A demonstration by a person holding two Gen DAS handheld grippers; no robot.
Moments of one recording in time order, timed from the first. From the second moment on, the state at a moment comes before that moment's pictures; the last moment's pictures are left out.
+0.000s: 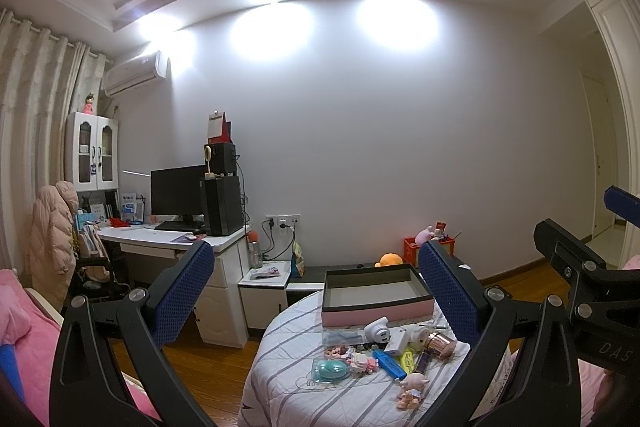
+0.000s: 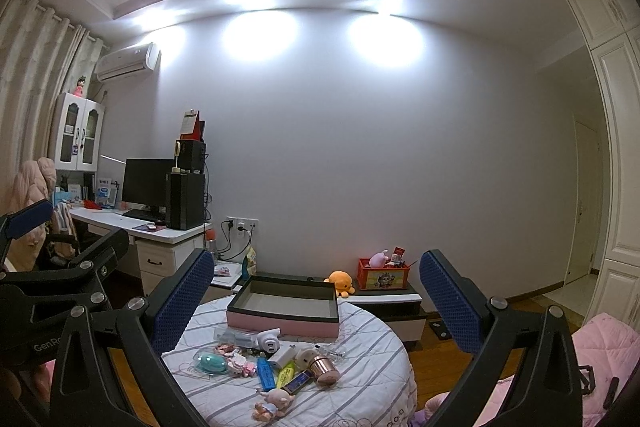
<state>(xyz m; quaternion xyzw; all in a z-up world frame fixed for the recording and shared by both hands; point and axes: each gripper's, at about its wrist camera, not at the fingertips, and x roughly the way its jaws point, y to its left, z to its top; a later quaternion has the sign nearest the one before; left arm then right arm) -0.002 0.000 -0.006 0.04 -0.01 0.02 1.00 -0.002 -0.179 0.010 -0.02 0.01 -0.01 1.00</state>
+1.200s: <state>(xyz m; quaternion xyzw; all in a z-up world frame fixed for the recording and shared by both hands) -0.006 0.003 -0.003 0.04 -0.01 0.03 1.00 0.001 -0.177 0.011 -0.03 0.01 0.00 1.00</state>
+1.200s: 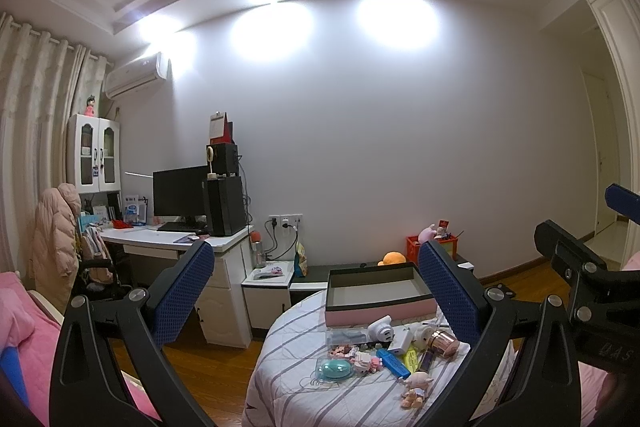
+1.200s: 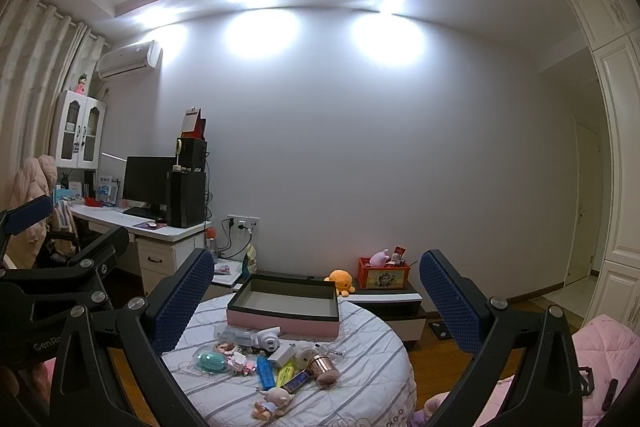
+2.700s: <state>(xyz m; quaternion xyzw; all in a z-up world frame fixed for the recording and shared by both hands) 0.268 0.030 -0.259 0.00 0.37 0.00 0.93 0.230 -0.240 -0.215 0.00 0.33 0.03 0.94</state>
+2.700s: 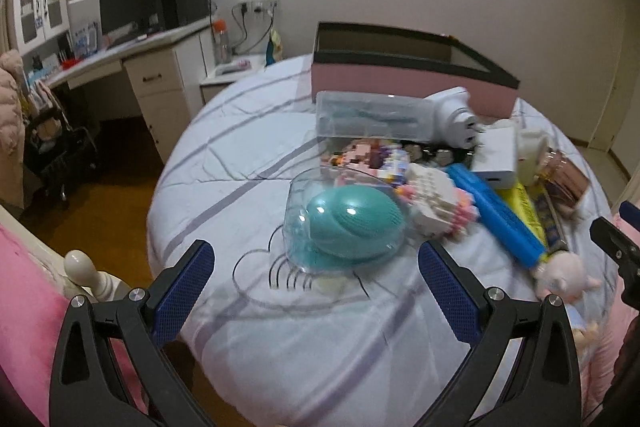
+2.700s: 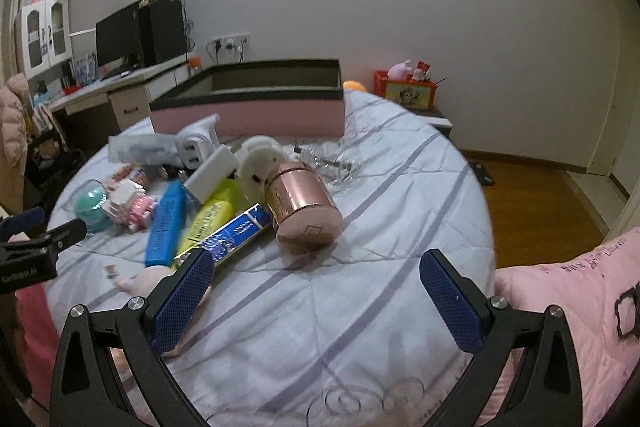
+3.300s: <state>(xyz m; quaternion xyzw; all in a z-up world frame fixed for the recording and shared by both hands) 0.304 0.027 -0.268 0.01 0.38 -0.06 0.92 0.297 -0.239 -0.233 0.01 0.36 0.09 0.93</state>
